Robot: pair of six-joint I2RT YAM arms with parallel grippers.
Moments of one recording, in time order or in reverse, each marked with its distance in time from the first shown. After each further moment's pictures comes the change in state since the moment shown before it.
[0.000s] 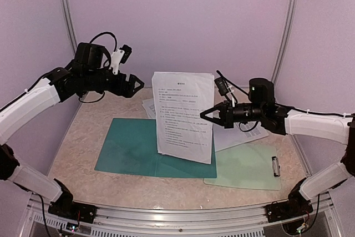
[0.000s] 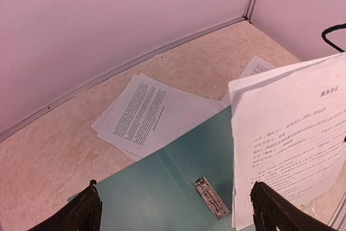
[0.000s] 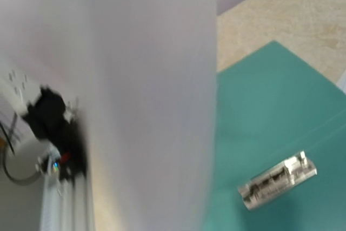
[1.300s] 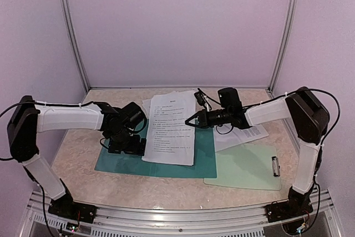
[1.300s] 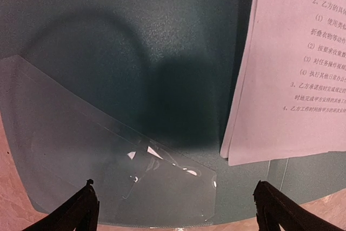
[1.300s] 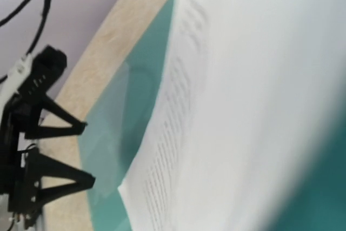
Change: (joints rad) left arm -0.174 0.239 -0.316 -0.278 -0.235 -0.702; right arm -0.034 0.576 0.274 0.110 0.043 0.242
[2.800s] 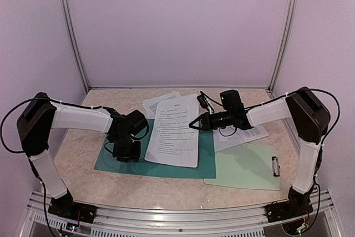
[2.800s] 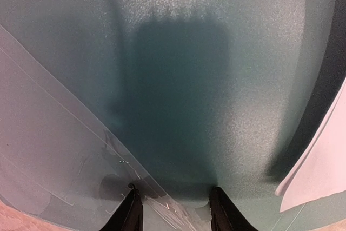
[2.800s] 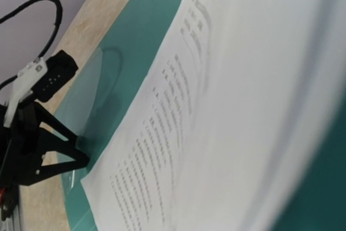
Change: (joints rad) left arm 0.019 0.137 -0.022 0.027 0.069 -0.124; right arm -0.021 -0.003 -0.027 -0.054 0.022 -0.081
